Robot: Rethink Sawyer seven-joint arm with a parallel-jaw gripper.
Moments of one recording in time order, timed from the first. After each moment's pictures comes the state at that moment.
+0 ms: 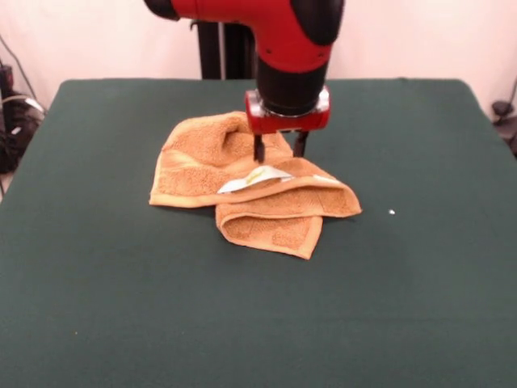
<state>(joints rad) -0.24 -0.45 0.07 1.51 -0.21 0.76 1.57</state>
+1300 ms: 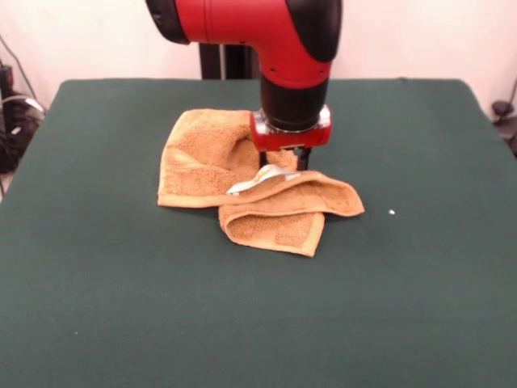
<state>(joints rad) -0.26 -0.42 0.09 1.58 -0.25 0.57 1.57</state>
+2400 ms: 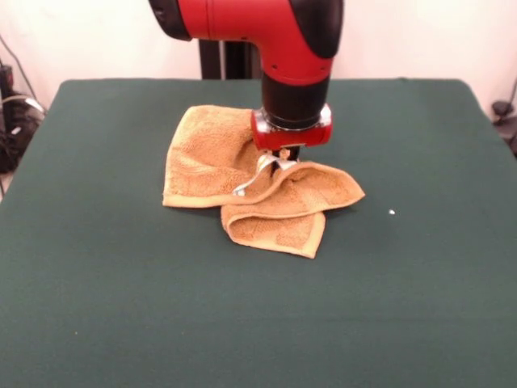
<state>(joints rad) -0.25 -0.42 0.09 1.58 -0.25 0.55 1.57</state>
